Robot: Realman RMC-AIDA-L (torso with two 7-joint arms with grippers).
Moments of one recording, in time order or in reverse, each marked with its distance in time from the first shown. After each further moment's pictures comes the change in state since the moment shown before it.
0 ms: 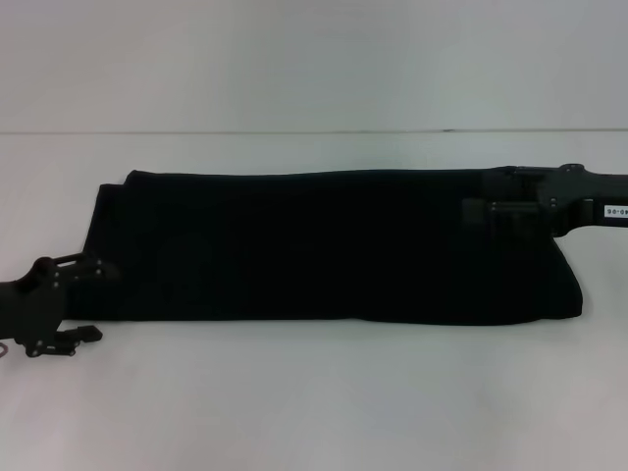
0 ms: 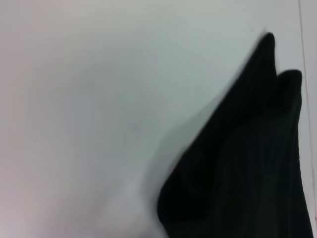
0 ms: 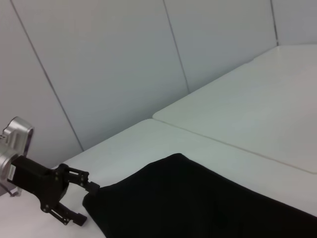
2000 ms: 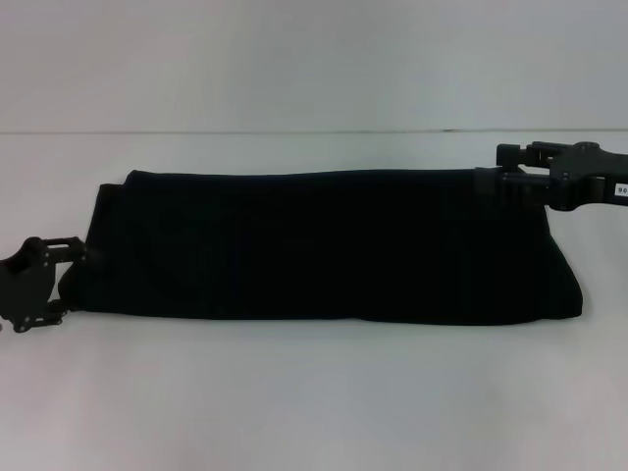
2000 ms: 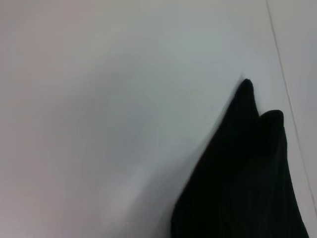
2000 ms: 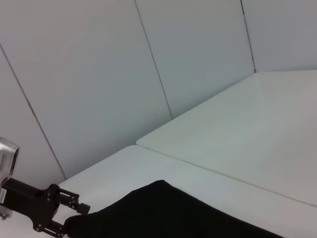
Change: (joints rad) left arm -0.024 0.012 -0.005 -0.016 -0.002 -0.106 0.060; right arm -0.009 0.003 0.046 -0.001 0.043 0.023 -0.011
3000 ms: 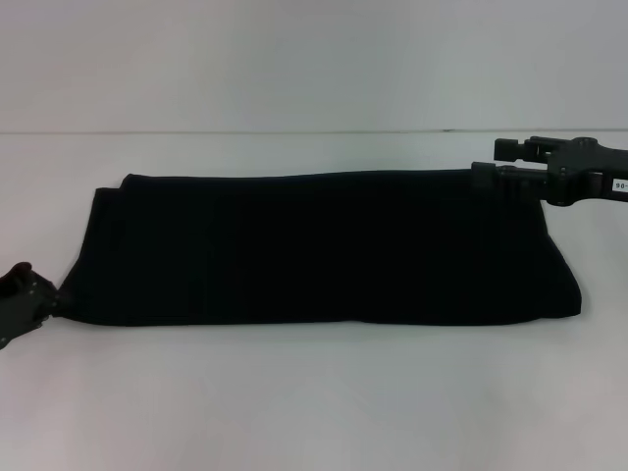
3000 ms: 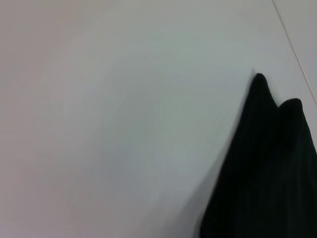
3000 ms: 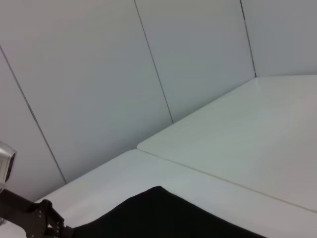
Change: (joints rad) left arm 0.018 0.007 0.003 0.020 0.068 0.004 0.162; right arm 0.006 0.004 0.009 0.000 0.002 0.000 -0.002
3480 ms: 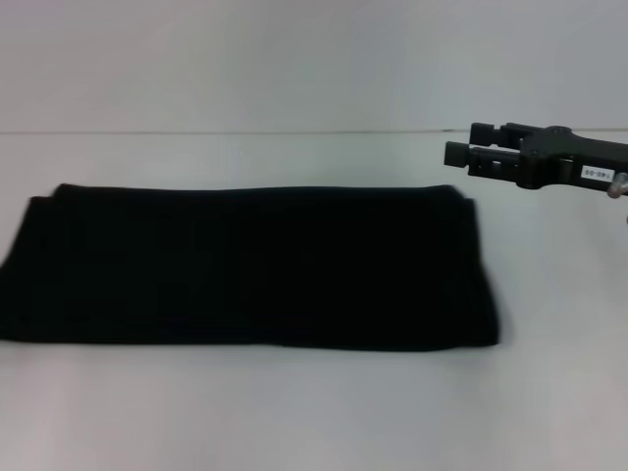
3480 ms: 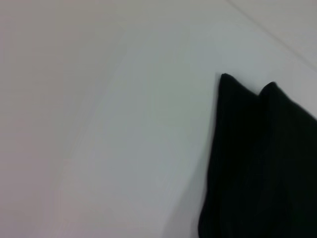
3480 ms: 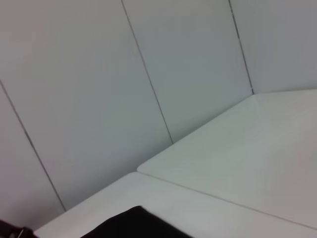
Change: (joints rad) left arm 0.042 0.014 -0.001 0.163 0.089 0.019 0.280; right arm 0.013 0.045 -0.004 0.010 0.060 0.053 0.008
